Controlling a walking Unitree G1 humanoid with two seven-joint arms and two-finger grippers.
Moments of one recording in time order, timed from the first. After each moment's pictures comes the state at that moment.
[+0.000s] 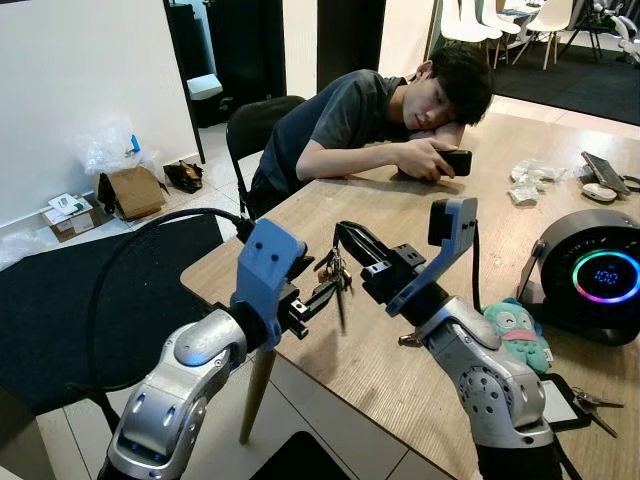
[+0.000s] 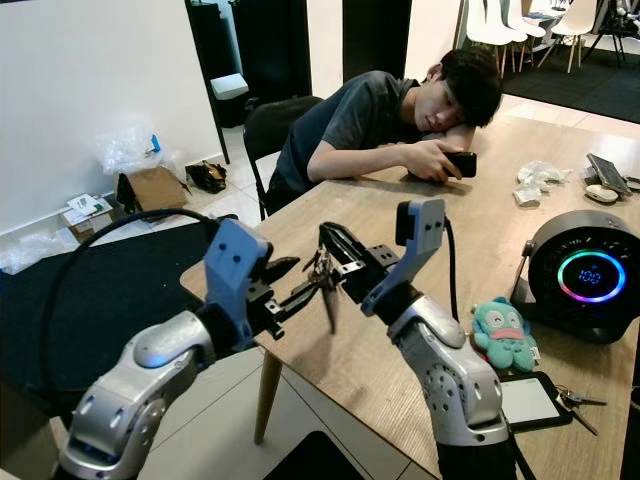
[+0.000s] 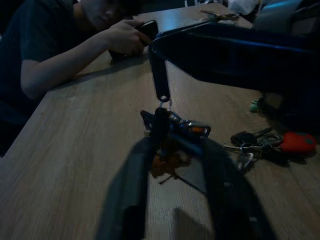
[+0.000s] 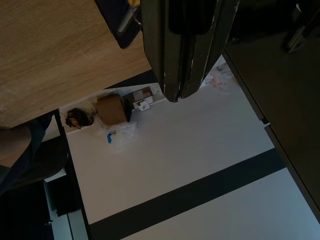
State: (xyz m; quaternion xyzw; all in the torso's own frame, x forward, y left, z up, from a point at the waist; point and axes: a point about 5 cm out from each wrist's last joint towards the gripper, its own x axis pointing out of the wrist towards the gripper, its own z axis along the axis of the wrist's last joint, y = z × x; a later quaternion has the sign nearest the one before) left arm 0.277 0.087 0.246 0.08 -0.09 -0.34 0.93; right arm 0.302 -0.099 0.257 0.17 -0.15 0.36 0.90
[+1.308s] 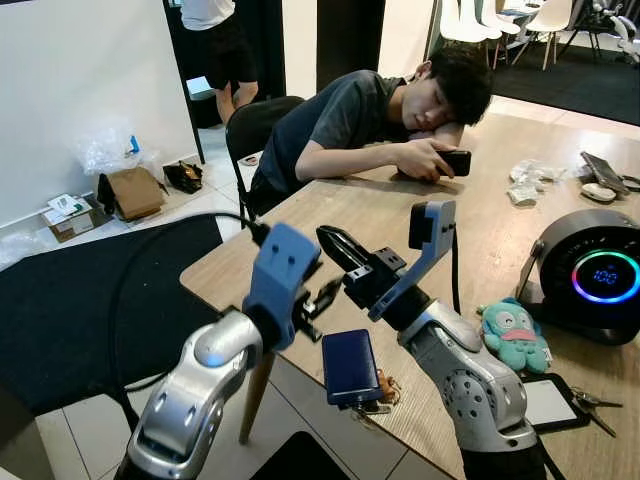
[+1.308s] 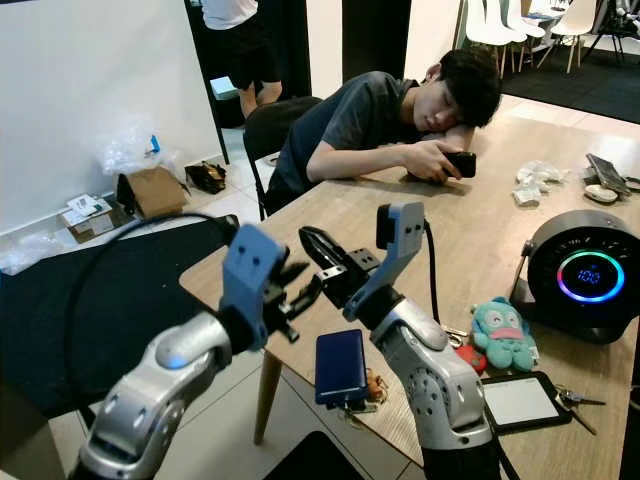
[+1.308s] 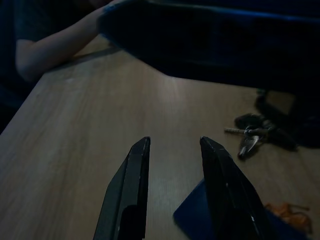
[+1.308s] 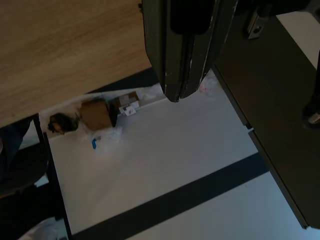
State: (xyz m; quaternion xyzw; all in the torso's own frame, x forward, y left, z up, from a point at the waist) left arm 0.279 0.081 0.229 0.11 -0.06 -0.33 0.94; right arm 0.298 -0.081 0.249 0.17 -0.13 0.39 0.90
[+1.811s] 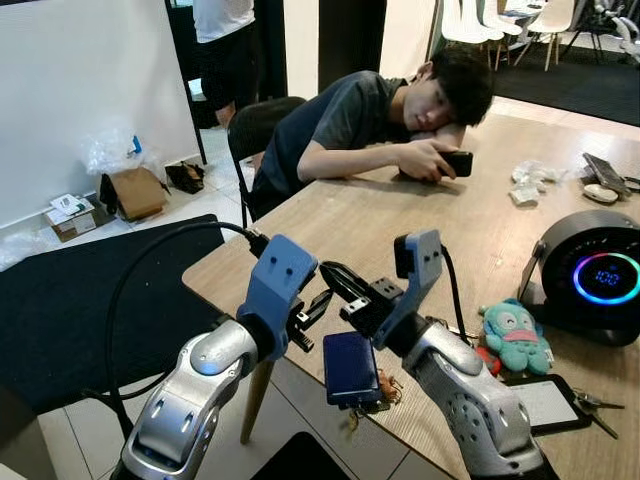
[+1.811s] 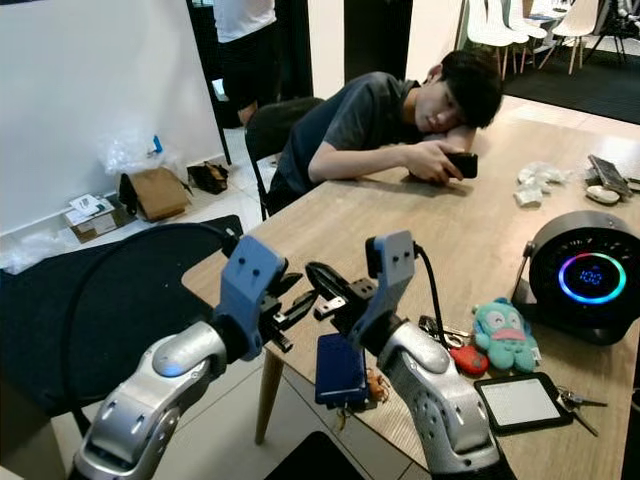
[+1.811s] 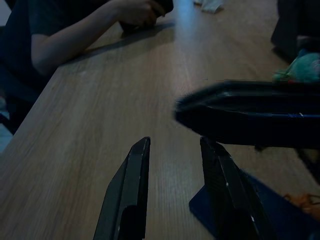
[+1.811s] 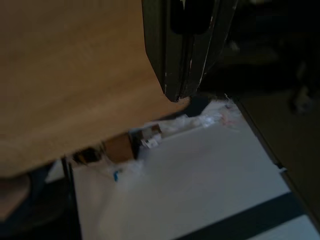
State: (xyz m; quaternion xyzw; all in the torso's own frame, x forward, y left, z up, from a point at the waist) left arm 0.282 0.086 0.225 0.13 -0.05 -0.31 0.94; right arm 0.295 -0.092 0.206 0.13 -0.06 0.35 0.93
